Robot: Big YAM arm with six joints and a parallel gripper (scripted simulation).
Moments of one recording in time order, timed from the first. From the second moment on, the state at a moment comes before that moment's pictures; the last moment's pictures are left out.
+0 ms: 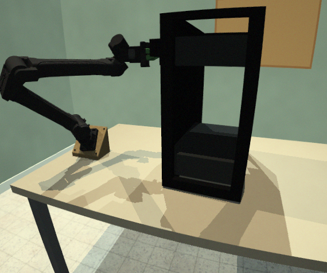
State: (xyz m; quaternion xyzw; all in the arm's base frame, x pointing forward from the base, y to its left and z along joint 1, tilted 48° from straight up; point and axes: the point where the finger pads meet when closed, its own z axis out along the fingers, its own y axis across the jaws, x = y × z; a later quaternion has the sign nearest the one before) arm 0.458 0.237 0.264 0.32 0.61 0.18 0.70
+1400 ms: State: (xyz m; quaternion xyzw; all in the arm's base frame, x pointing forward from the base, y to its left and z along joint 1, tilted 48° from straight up) arm 0.480 0.233 0.267 0.32 0.61 0.18 0.70
